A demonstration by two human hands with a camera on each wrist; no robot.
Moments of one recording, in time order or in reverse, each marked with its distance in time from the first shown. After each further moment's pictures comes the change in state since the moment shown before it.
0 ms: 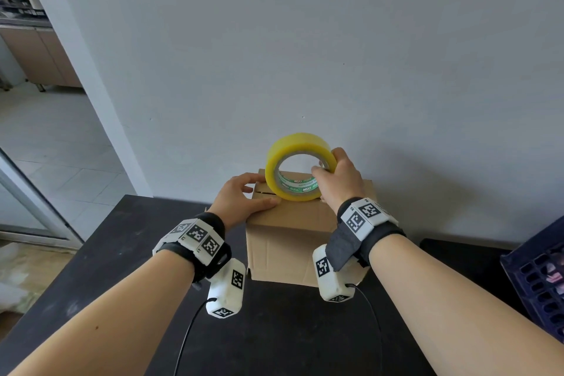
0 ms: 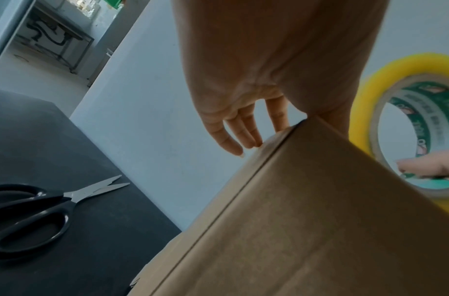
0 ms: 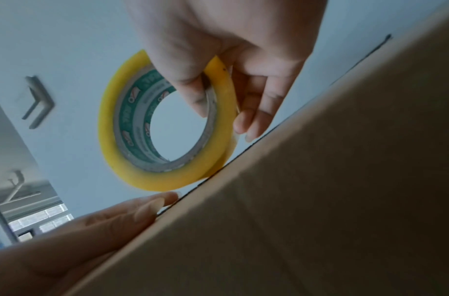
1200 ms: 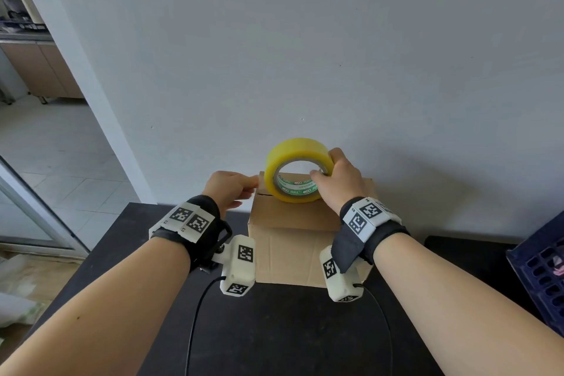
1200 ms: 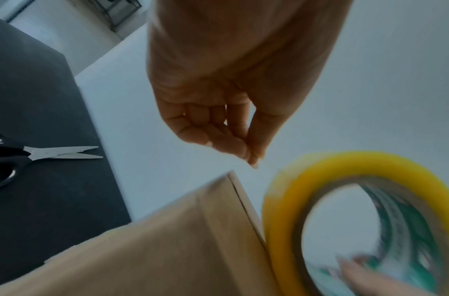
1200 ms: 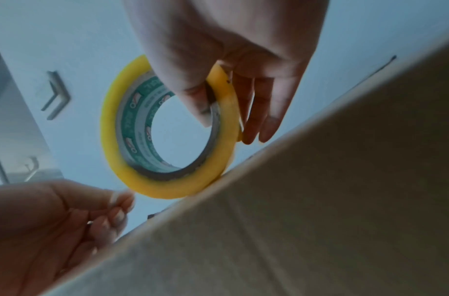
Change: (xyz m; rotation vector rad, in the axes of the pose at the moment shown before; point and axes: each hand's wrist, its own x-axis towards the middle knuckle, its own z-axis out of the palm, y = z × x) left_hand 0.010 0.024 -0.025 -0.237 0.067 -0.335; right_hand -0.007 -0.006 -0.009 -0.139 -0.024 -0.060
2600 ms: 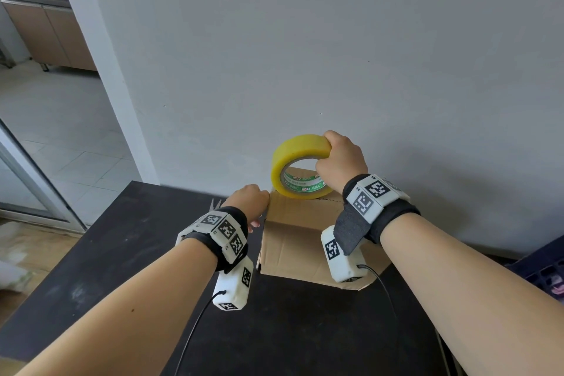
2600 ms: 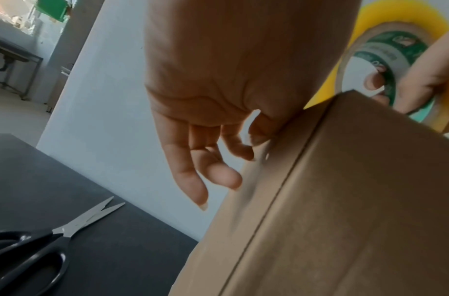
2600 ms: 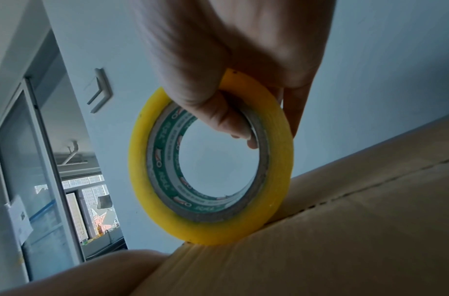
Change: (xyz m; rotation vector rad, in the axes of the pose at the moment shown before) left_hand 0.000 -0.031 0.021 0.481 -0.150 -0.064; right_hand 0.010 -0.044 0.000 -0.121 -0.079 -0.133
